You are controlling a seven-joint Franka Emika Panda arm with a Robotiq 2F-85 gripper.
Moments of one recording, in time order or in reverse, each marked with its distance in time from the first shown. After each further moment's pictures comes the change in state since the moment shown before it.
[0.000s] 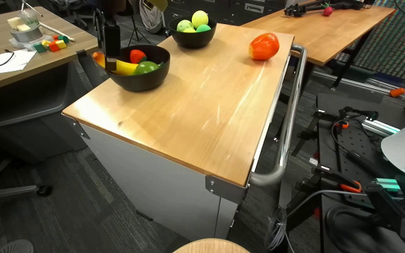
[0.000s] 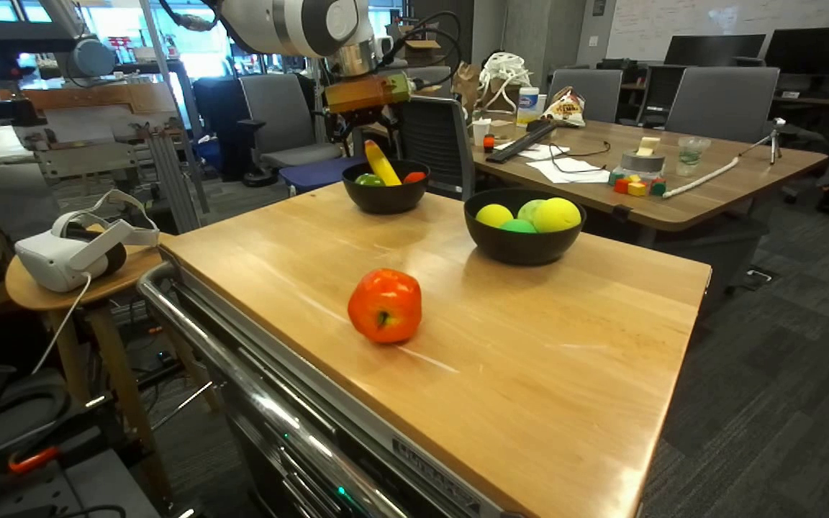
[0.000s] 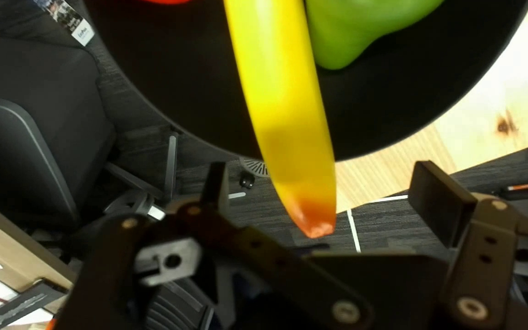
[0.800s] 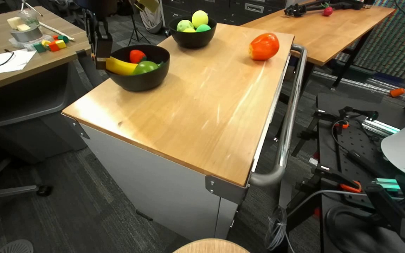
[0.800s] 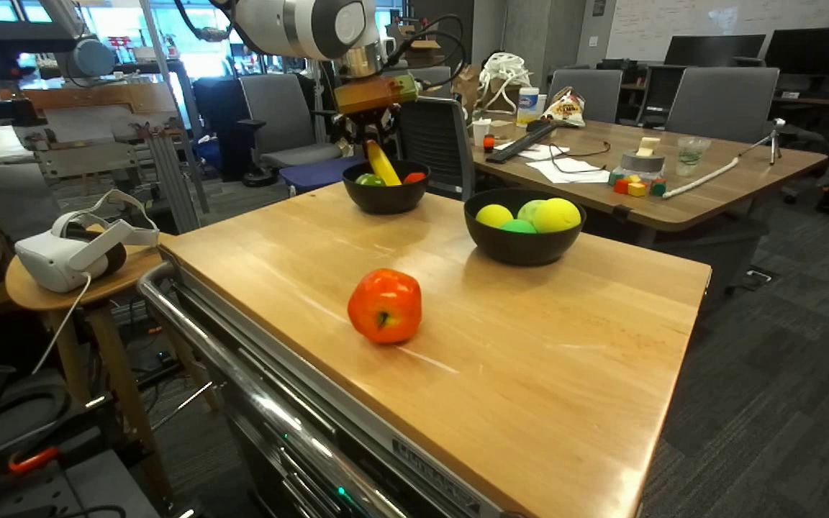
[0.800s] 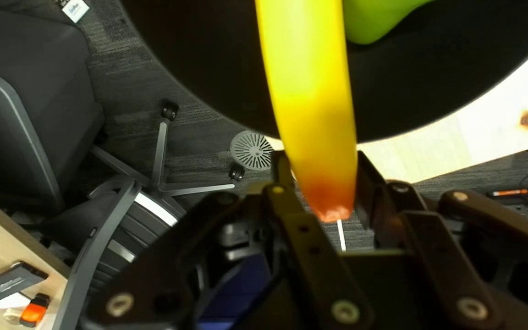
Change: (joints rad) arm -0.005 0.062 0.016 0.092 0.000 -0.028 -0.070
